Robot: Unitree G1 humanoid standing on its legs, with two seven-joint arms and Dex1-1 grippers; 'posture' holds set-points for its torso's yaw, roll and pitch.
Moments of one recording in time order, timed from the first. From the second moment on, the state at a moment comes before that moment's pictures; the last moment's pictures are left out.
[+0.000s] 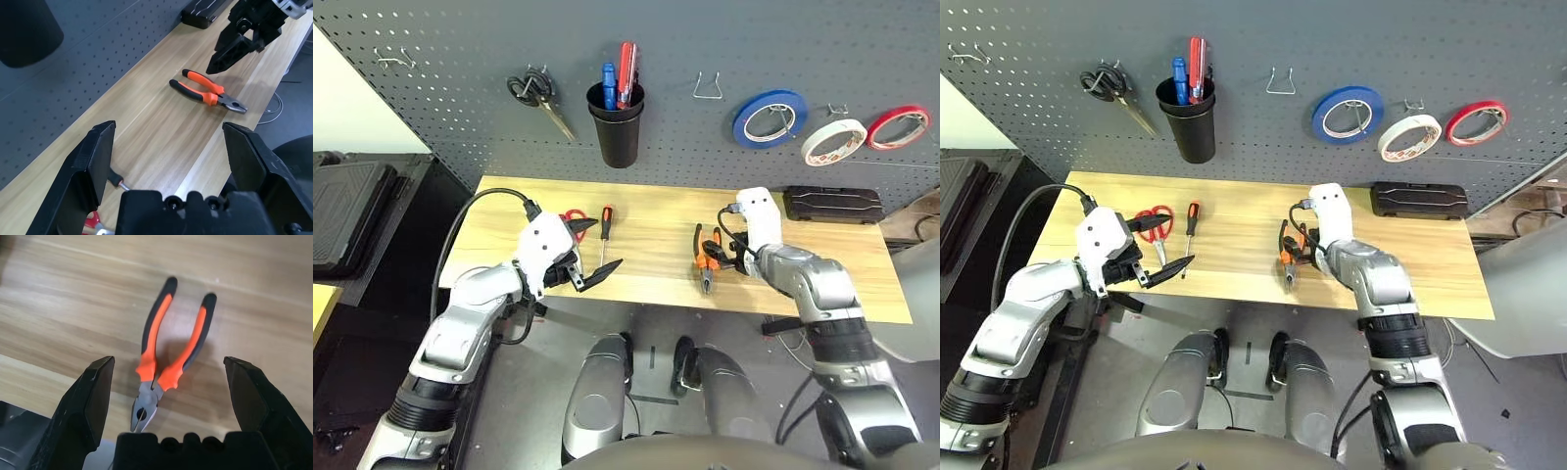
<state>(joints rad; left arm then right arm) -0.06 0.63 -0.06 -0.30 -0.21 0.22 -0.79 -0.43 -0.15 -0.05 0.05 0.16 1.14 0.19</state>
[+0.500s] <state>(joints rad) -0.11 0.65 -0.16 -0.17 -0.09 0.14 -0.83 -0.59 -0.04 -0.12 0.30 0.14 1.19 0.01</state>
